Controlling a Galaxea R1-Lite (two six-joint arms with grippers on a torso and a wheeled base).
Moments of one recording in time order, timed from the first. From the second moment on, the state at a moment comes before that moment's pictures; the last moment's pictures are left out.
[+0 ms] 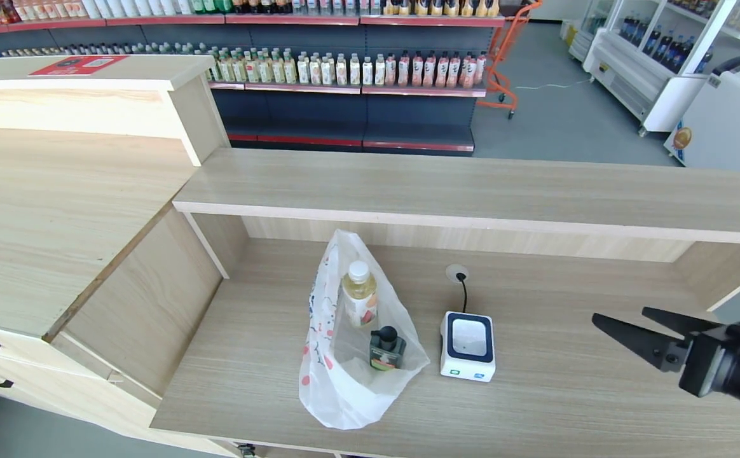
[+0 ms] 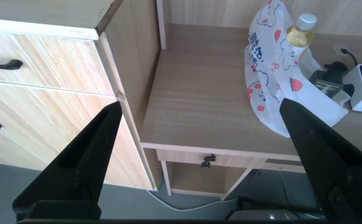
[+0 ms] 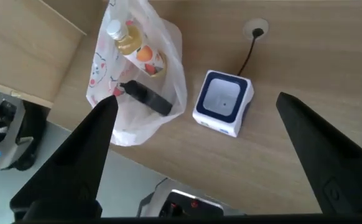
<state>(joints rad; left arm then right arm) 0.00 0.00 0.00 0.00 -0.02 0.00 0.17 1.13 -0.27 -0.66 0.22 0.15</state>
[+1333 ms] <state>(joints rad) 0.00 0.00 0.00 0.00 -0.02 0.00 0.00 -0.01 0.00 -0.07 0.07 0.03</state>
